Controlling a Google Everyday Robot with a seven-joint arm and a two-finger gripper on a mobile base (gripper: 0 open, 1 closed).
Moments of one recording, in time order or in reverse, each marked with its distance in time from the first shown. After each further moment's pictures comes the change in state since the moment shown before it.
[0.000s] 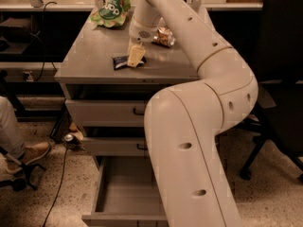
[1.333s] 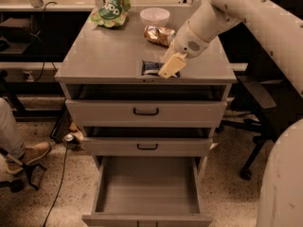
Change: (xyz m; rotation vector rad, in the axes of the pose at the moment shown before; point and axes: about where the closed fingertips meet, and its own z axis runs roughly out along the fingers) arm 0.077 0.105 -0.080 0.069 -0.229 0.232
